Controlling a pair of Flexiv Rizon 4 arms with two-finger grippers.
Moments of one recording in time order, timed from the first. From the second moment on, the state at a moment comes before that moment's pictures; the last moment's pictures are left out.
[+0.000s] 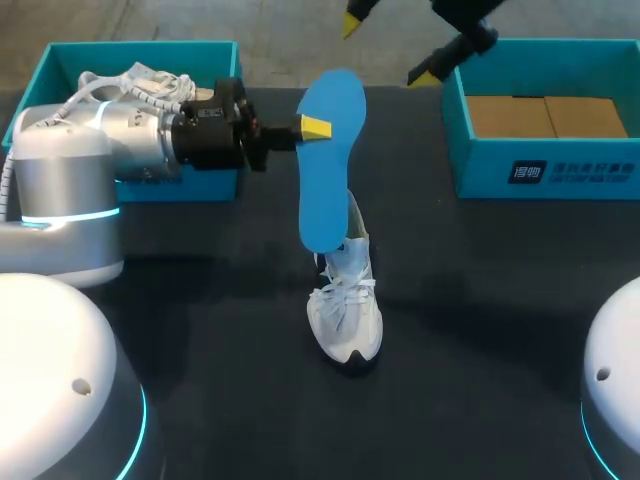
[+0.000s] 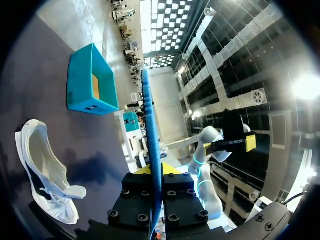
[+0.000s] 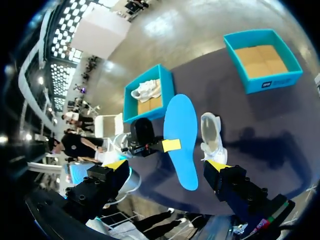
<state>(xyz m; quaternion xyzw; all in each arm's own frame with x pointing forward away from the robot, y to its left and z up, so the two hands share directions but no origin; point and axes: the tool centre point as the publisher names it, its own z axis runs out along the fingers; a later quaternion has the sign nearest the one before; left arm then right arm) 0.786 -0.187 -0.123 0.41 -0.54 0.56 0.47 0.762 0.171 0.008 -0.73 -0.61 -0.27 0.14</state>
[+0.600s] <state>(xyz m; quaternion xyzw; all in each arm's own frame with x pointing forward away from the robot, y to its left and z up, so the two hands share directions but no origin) 0.786 -0.188 -0.123 0.41 -0.54 0.56 0.47 0.750 0.208 0.010 -0.71 -0.67 -0.18 0.04</state>
